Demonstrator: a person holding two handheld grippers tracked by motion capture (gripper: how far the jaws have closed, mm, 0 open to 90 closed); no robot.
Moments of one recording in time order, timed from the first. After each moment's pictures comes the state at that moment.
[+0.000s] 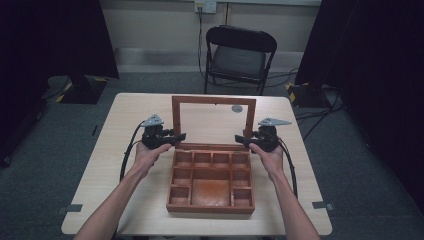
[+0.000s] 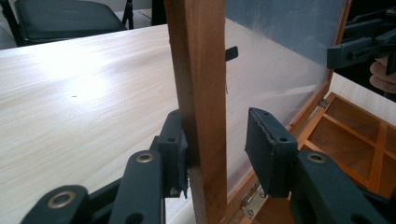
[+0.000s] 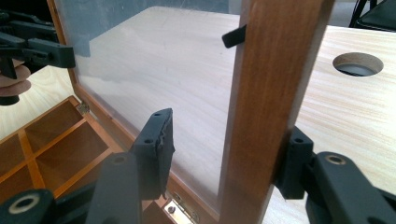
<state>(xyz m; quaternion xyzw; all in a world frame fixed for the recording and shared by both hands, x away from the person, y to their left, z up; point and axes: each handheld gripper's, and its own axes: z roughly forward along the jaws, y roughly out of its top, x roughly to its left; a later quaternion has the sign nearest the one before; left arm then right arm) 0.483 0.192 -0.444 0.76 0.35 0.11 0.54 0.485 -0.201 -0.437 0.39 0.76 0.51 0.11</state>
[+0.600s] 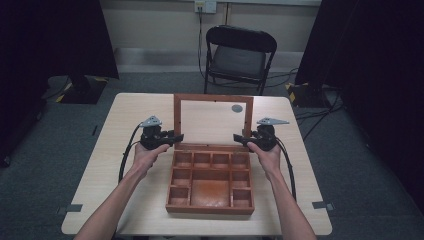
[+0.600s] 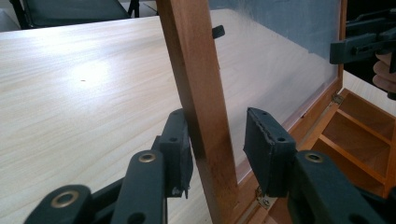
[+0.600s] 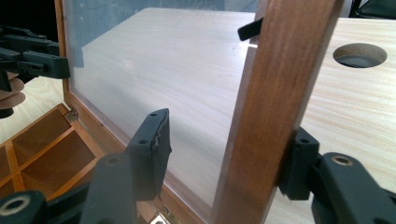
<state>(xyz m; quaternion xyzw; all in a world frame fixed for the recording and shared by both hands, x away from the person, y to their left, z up) 0.486 0.198 -0.452 0.76 0.37 0.10 0.53 0.494 -0.197 -0.445 0.41 0.75 0.51 0.10</state>
